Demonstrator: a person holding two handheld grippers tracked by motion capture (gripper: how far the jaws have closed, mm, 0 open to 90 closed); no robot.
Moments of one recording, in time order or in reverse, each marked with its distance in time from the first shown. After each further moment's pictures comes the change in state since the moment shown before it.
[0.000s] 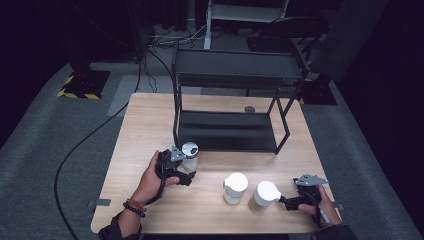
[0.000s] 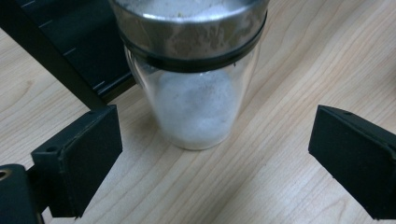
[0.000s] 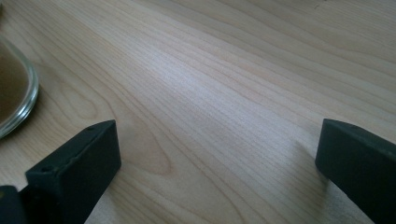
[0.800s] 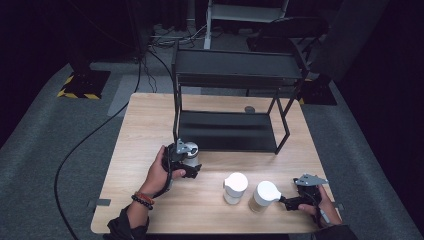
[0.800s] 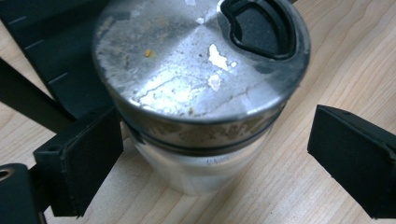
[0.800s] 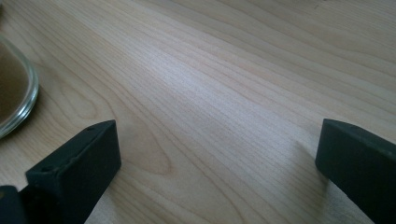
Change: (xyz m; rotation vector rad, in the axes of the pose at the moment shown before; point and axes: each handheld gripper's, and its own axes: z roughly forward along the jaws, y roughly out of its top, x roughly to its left) left arm 0.005 0.016 0.021 -0.008 -0.009 -0.032; right arm 0.000 0.000 0.000 0.000 -0.001 0.000
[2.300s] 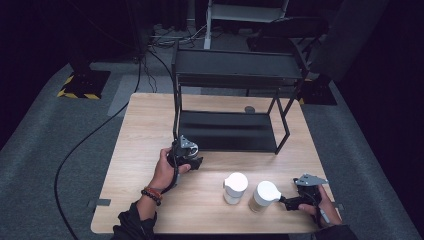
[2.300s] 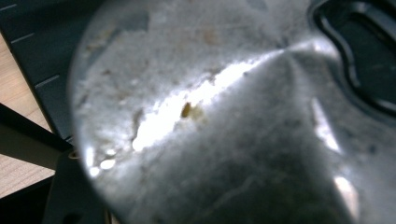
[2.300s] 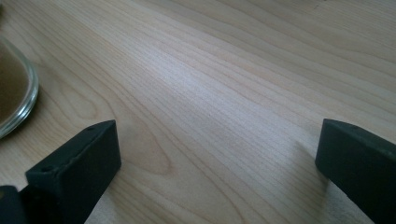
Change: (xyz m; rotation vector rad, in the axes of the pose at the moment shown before) left arm 0.004 0.005 0.026 -0.005 0.019 -0.067; right arm 0.000 0.000 0.000 0.000 0.000 0.000
